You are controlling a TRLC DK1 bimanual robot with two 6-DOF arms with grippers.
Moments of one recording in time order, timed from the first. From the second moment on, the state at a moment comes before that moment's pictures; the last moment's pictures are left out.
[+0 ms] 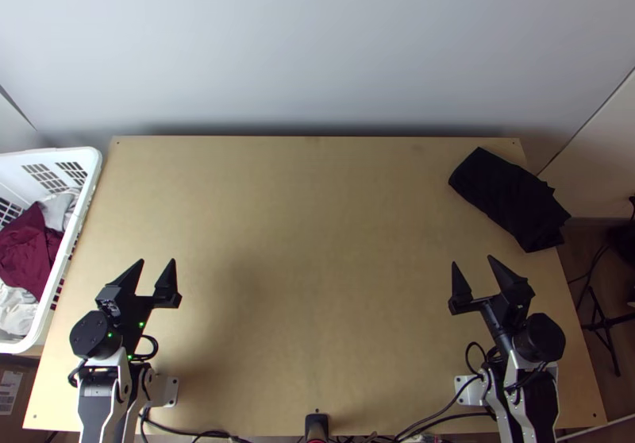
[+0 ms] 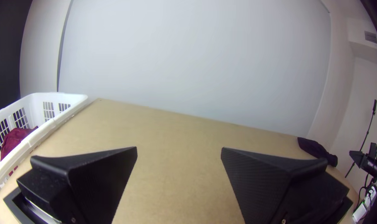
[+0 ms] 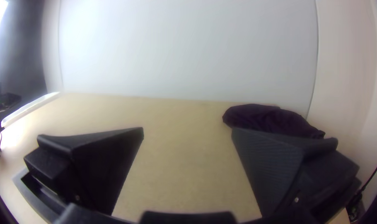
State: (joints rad) left arm 0.07 0.00 0.08 -0.19 0.14 -0.21; right arm 0.04 0.00 0.09 -0.20 -0.16 0.01
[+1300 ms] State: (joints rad) left arm 0.07 0.00 0.08 -0.19 0.14 -0.21; right arm 0.08 0.00 0.09 -0.20 -0.16 0.02
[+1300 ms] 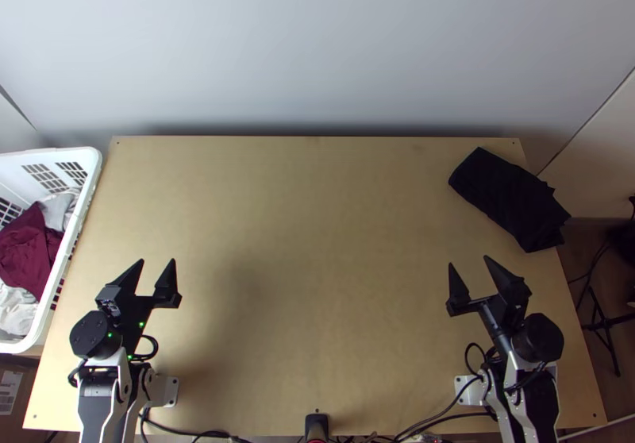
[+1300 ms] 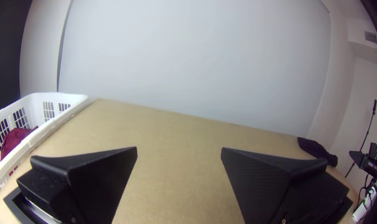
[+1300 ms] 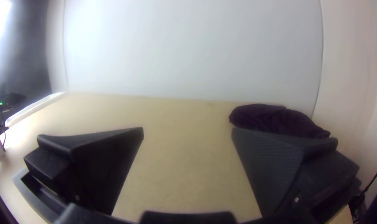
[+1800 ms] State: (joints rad) left arm 0.07 0.00 0.08 -0.16 0.14 -0.20; right arm 0.11 0.00 0.09 -0.20 -0.15 0.03
